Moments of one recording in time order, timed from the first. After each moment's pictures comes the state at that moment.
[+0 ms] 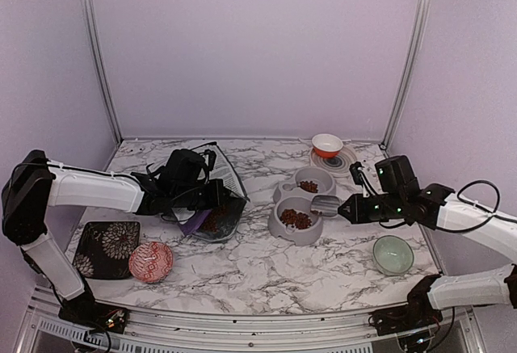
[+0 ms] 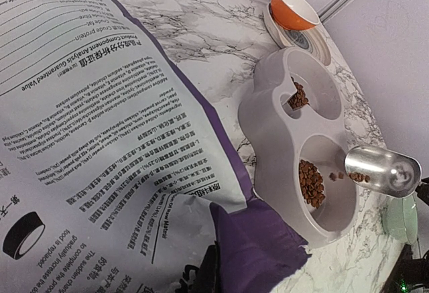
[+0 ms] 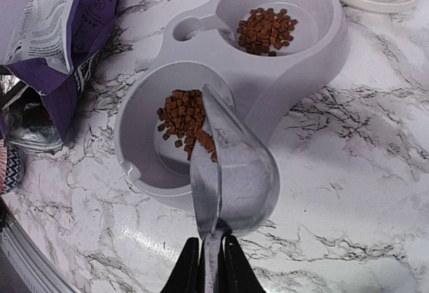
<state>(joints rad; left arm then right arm) -0.80 1.65 0.96 0.08 -0.04 -0.65 0.53 1.04 0.68 -0.41 -0.14 0.39</state>
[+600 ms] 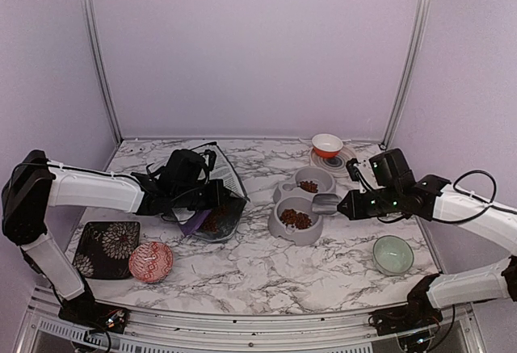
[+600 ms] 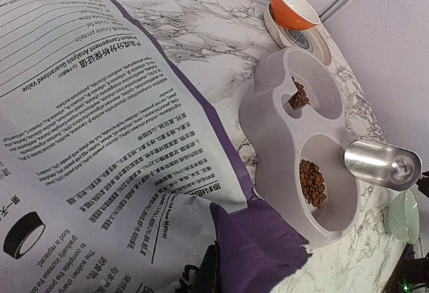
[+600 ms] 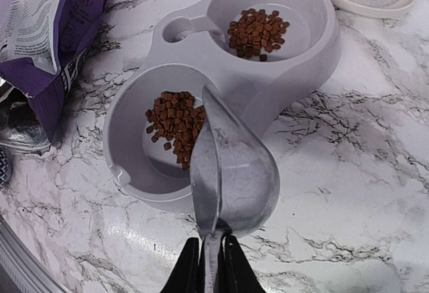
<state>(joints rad) -0.80 1.65 0.96 0.08 -0.05 -0.64 0.54 1.10 0.76 -0.48 -0.09 0.36</state>
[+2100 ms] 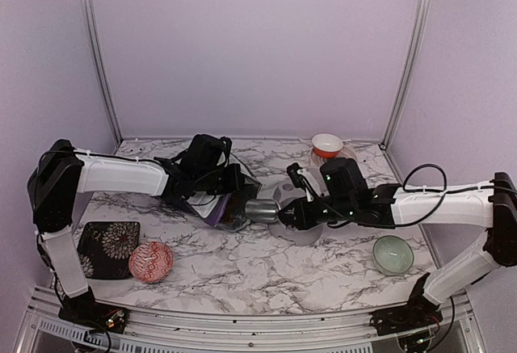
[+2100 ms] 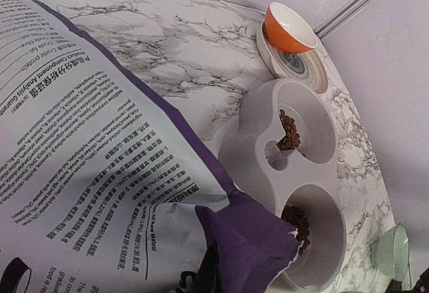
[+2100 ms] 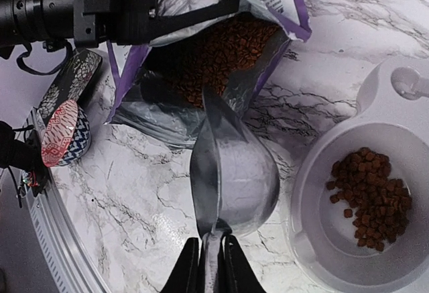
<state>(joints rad) -0.79 1.85 1.22 0.04 -0.03 -0.67 0.84 1.38 0.81 -0.03 -0.21 0.40</state>
